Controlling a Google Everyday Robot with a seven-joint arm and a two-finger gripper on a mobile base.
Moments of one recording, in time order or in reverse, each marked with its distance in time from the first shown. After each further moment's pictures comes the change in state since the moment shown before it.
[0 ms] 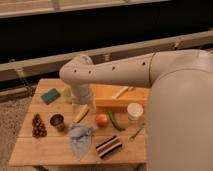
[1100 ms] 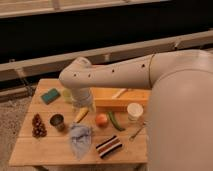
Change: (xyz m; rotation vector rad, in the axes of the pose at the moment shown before) arm 0.016 0.003 0.019 0.010 -0.013 -0.055
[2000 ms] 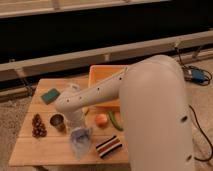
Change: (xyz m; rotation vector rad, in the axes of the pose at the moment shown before) arm 0.022 0.050 0.103 -0.031 0.033 -0.146
